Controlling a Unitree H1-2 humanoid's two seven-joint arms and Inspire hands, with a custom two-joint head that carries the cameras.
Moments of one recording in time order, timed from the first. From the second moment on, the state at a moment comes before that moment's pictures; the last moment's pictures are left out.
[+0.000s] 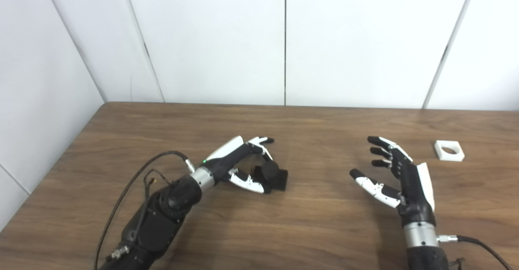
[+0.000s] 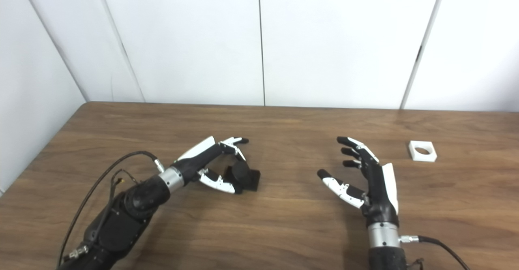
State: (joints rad) left arm -0.47 0.35 -0.31 0.40 0.29 -0.25 -0.30; right arm -0.13 -0.04 0.05 -0.02 -0.32 -0.07 -0.17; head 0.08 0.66
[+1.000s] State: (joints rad) left arm -0.46 0.32 -0.34 0.36 0.28 -0.27 -0.36; right arm -0.12 -0.02 0.04 -0.04 -0.32 -0.05 -0.17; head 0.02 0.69
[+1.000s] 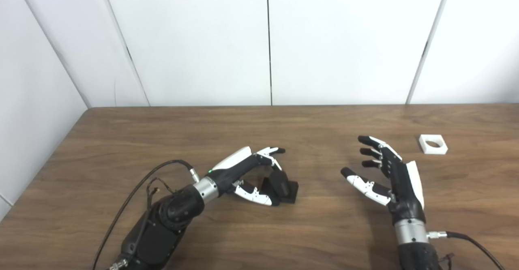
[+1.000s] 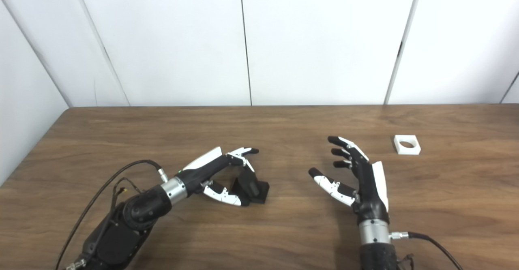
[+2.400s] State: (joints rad) left arm -0.46 0.32 -0.33 0.38 0.30 -0.29 -0.35; right arm -0.12 -0.05 0.04 -0.08 -0.34 -0.02 -0.16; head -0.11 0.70
